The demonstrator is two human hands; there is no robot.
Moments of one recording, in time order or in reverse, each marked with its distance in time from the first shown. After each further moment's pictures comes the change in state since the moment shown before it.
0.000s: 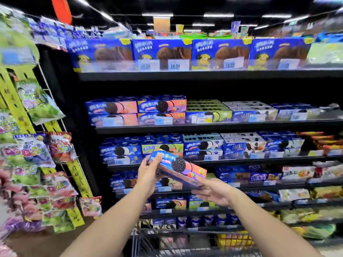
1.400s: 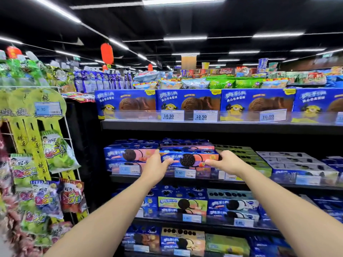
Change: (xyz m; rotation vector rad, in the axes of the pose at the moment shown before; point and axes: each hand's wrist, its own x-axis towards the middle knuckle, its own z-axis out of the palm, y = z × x) left_hand 0.133 0.171 0.033 1.082 0.185 0.490; right_hand 0.094 -0.282 0.018 -0.971 0.306 -0.612
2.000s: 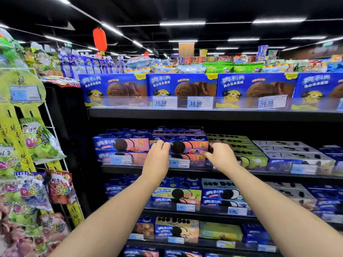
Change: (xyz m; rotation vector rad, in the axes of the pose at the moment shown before) left_hand -0.012 0.007 0.036 0.414 0.128 0.391; right_hand 0.001 0.008 0.032 -0.347 0.267 -0.020
